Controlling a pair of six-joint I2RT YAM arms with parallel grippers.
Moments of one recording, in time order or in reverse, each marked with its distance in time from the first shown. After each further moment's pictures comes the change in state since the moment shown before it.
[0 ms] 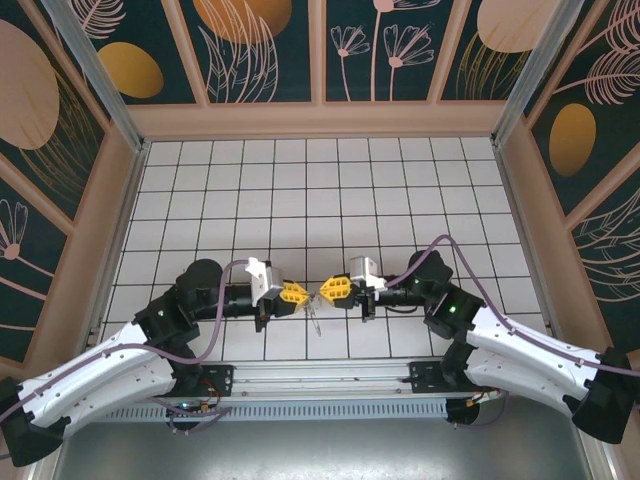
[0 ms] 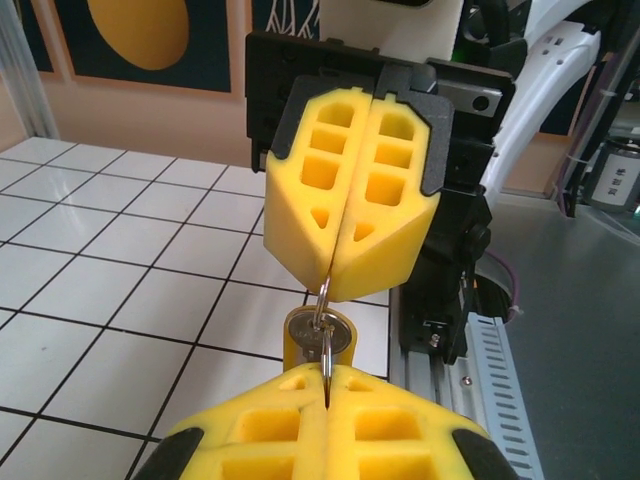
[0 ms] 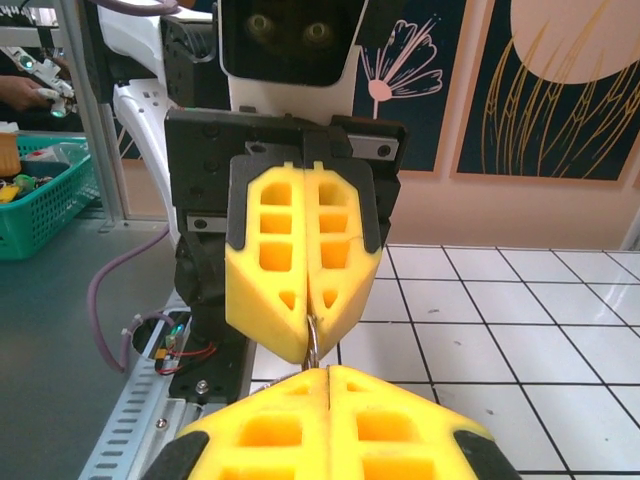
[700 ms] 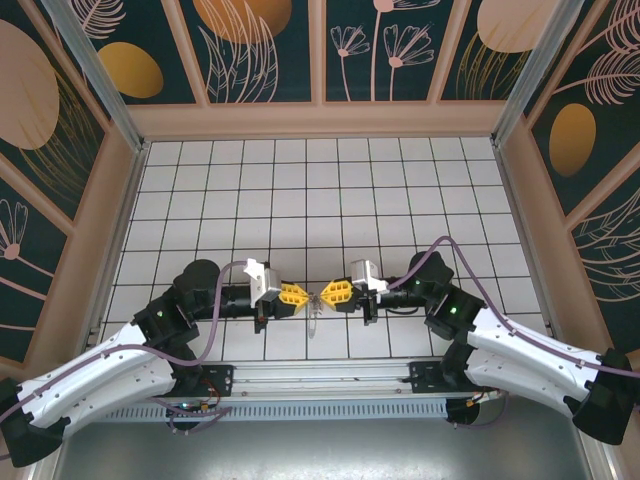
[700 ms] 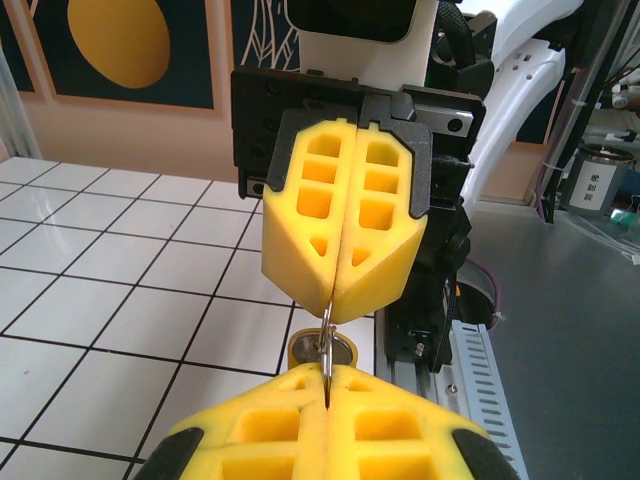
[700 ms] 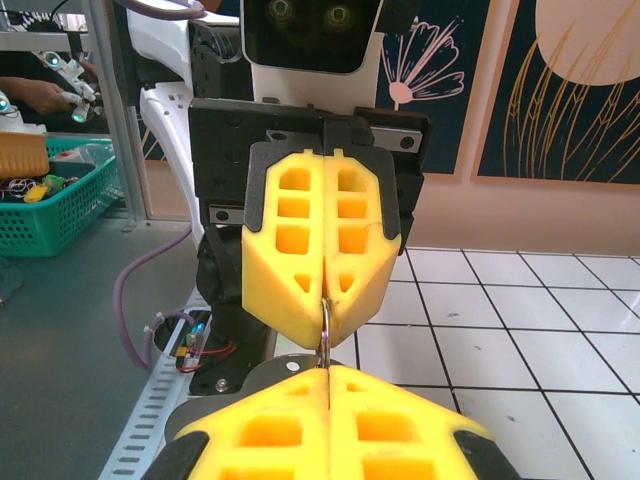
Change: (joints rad) left arm 0.000 0.001 0.000 0.019 0.022 0.000; right arm -0.001 -0.008 -0.006 0.001 -0.037 0.008
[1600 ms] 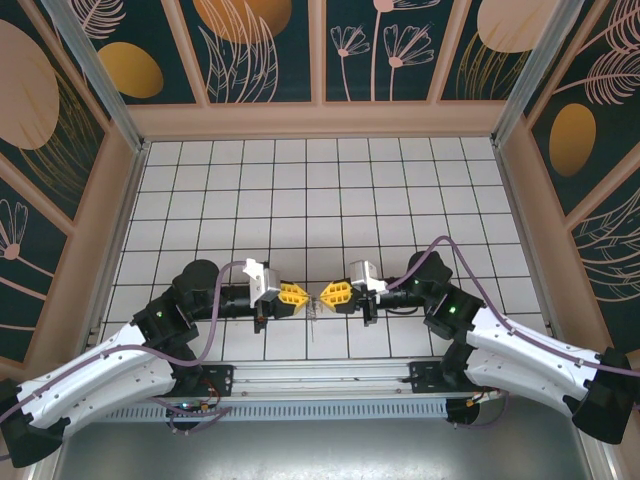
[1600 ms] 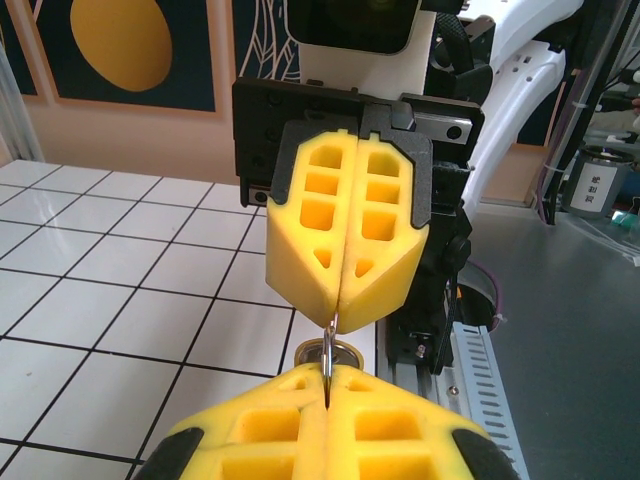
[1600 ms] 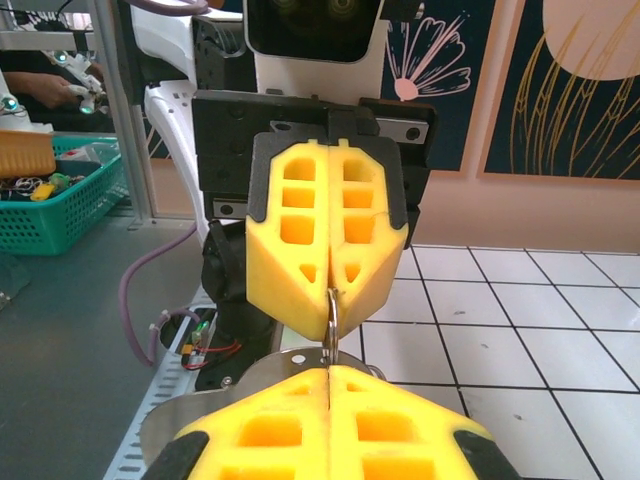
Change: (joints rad) left arm 0.000 -0.005 0.000 0.000 -0.001 0.000; right arm -0.001 0.008 -0.003 0.008 -0.006 0.003
